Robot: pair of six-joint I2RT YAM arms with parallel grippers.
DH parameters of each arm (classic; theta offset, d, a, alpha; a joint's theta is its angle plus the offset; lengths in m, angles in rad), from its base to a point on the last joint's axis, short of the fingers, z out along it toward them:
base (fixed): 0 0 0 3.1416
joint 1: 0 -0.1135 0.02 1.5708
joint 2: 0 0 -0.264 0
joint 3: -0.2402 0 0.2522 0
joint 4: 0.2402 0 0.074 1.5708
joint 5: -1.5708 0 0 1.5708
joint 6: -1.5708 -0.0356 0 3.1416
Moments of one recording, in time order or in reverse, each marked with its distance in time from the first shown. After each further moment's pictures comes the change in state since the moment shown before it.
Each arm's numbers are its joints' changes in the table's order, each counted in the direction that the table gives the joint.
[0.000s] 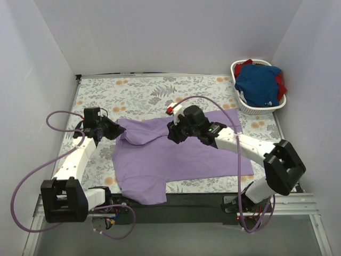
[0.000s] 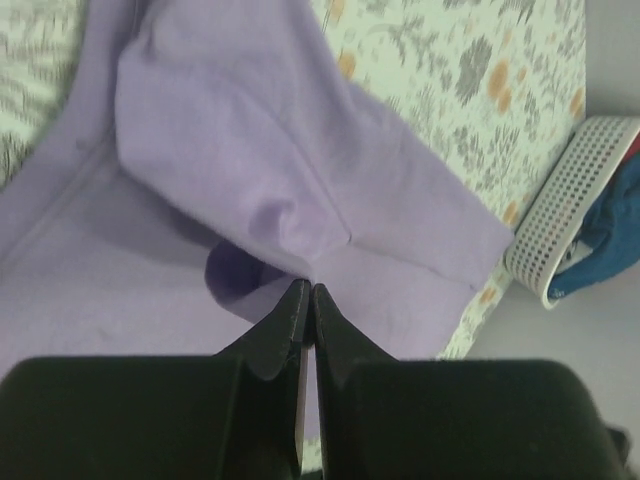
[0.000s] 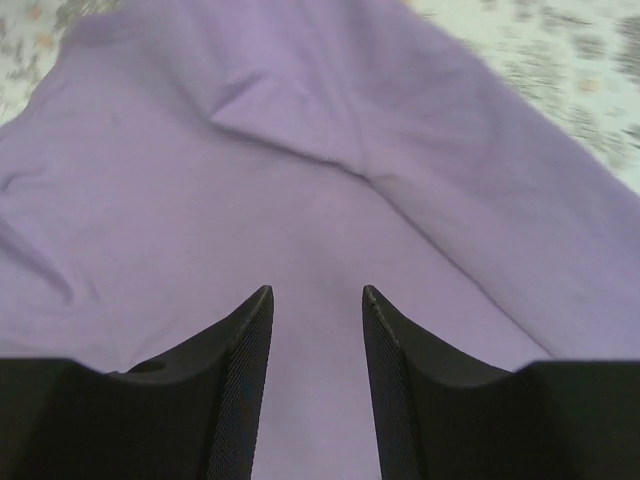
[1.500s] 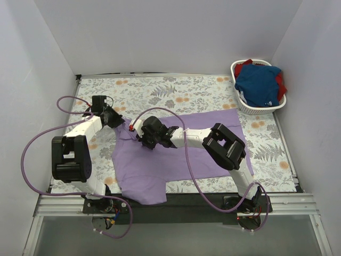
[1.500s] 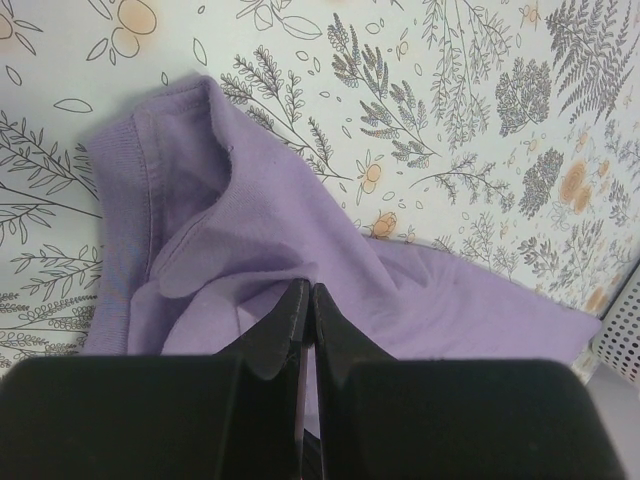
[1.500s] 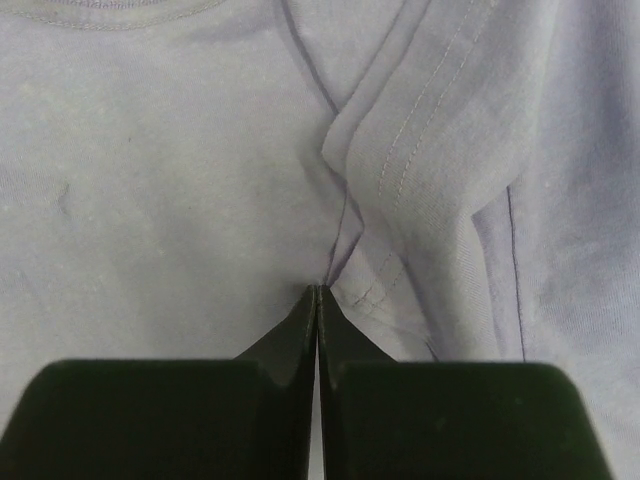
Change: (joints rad) left arm 0.000 0.470 -0.220 -0.198 0.126 -0.155; right arm -0.237 0.663 -0.422 -0.115 -0.046 0.187
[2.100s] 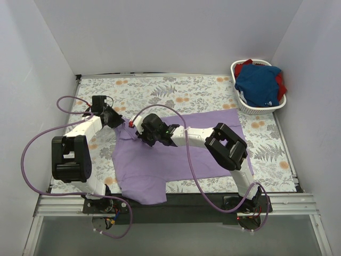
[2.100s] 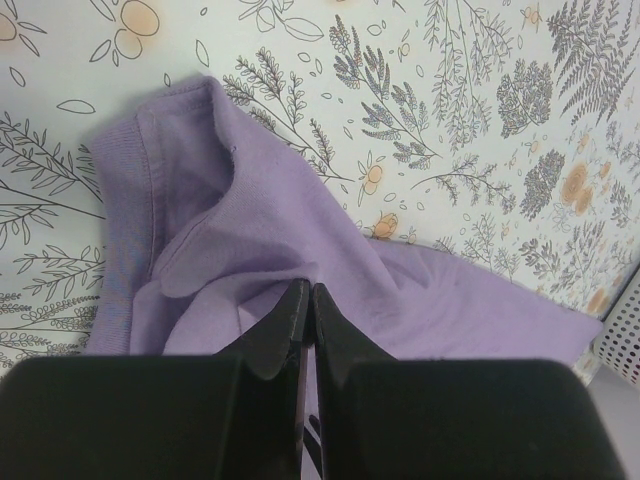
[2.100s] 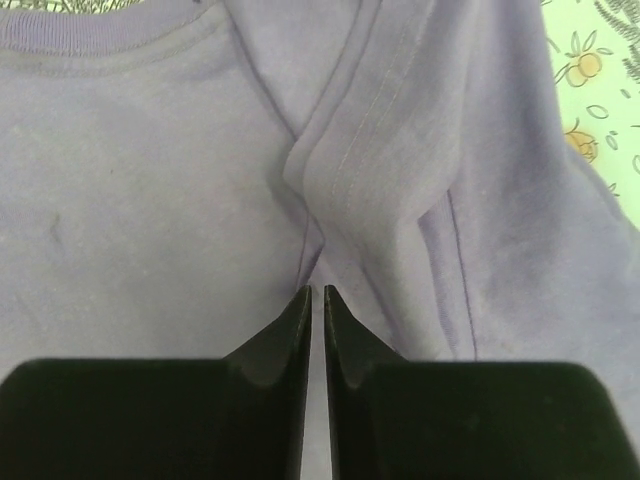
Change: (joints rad) left arm 0.000 0.000 0.000 0.000 0.006 -0.001; right arm 0.000 -0.022 -0.019 0.013 -0.046 -0.016
